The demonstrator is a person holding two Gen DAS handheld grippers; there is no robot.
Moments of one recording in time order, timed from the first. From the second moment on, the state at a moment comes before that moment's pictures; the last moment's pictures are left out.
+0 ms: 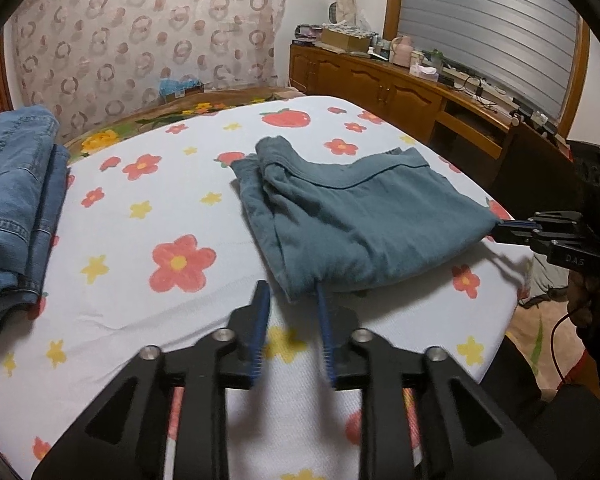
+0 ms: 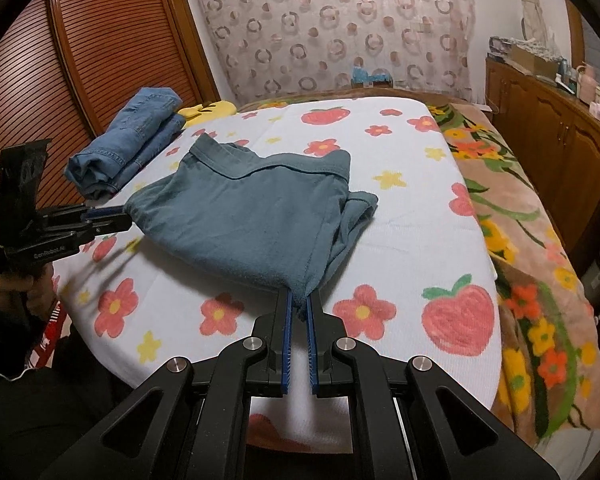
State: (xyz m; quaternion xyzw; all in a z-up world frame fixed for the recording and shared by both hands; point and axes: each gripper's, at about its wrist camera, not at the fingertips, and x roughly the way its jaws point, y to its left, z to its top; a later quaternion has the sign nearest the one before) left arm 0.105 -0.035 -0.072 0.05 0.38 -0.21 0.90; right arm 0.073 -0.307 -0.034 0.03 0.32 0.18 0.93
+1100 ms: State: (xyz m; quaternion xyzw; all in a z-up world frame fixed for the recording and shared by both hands) left arm 0.193 -0.057 -0.064 0.05 0.38 -0.22 0.90; right arm 0.135 -0.300 -0.017 0.01 0.30 0.16 0.94
